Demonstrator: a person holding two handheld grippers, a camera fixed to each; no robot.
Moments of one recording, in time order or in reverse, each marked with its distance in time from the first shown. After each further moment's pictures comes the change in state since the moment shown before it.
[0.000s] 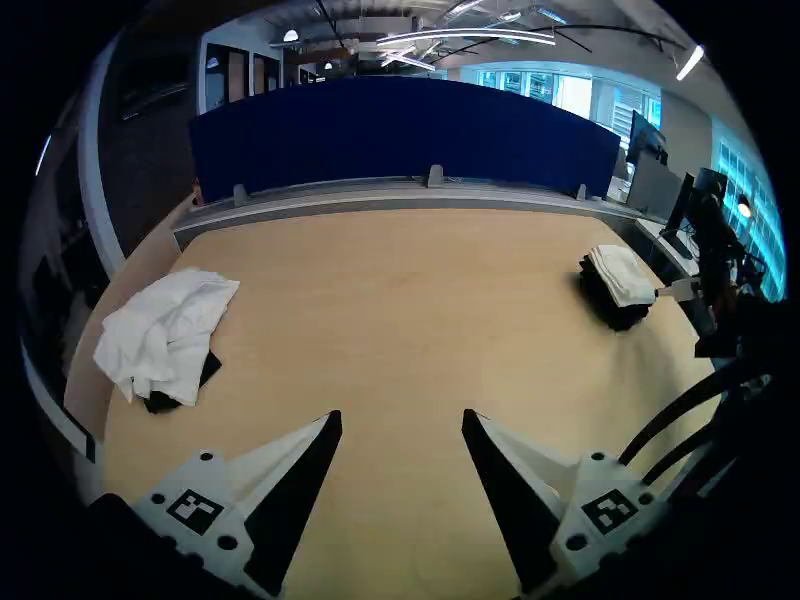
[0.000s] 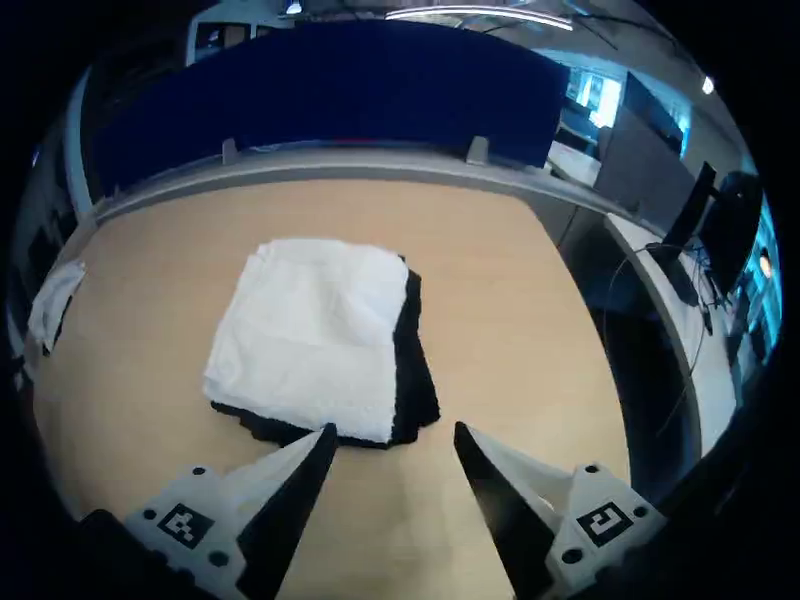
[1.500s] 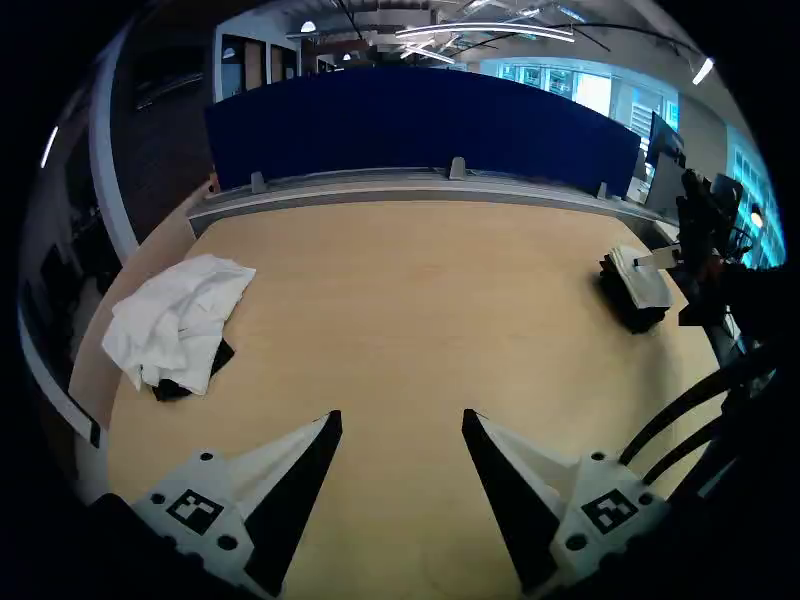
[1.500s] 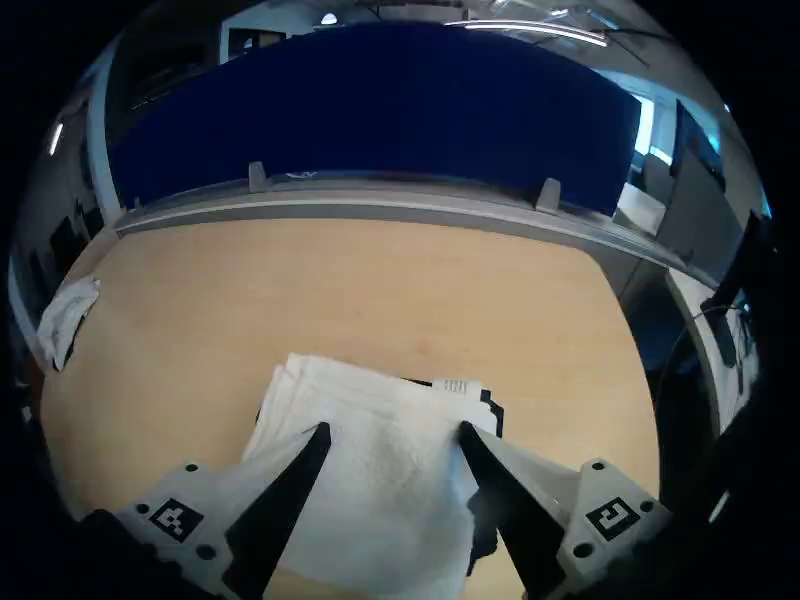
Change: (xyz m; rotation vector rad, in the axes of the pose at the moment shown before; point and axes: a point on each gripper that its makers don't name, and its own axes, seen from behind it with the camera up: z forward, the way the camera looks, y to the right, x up) left arm -0.003 -0.013 0.008 0.060 -0.034 -0.033; right arm 0.078 -0.042 0.087 0.113 0.018 -0.077
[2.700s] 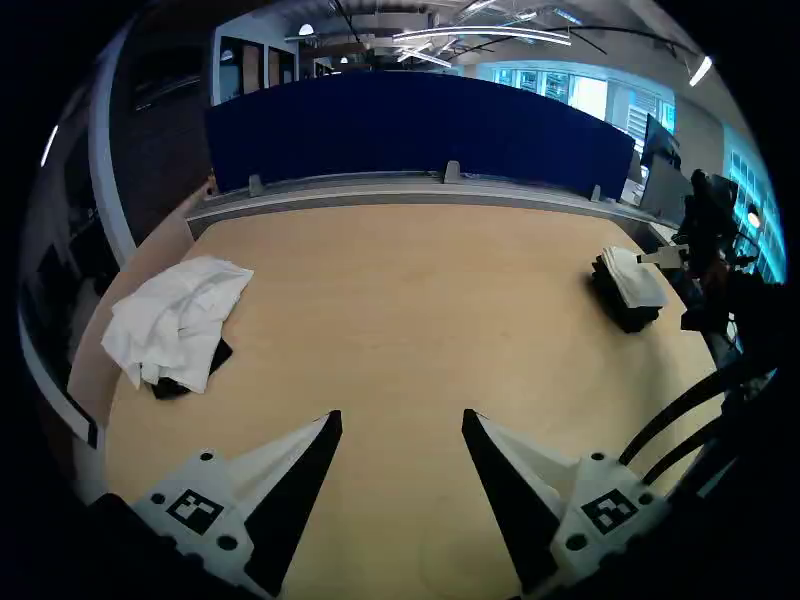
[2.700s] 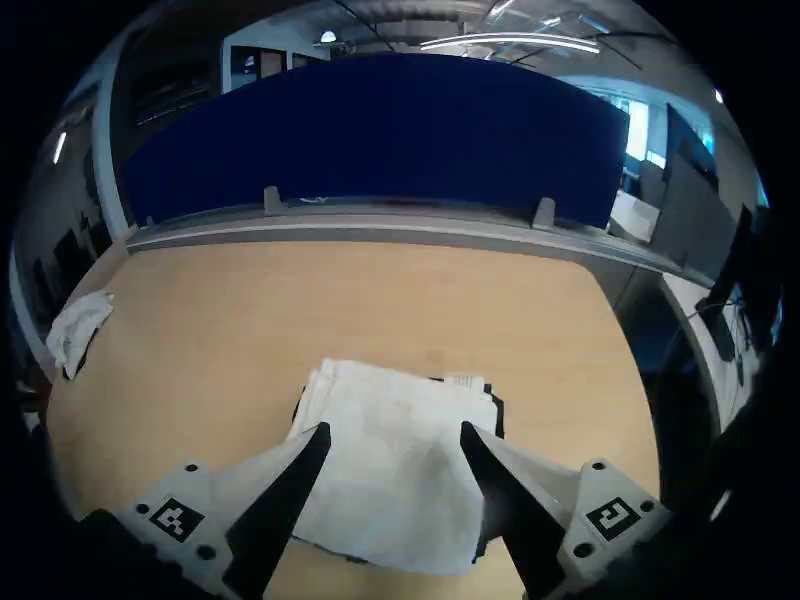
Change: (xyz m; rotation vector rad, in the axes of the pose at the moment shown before) left arm -0.004 0.004 -0.009 -0.015 0.017 0.001; right arm 0.004 -0.018 -0.040 0.019 0.083 0.029
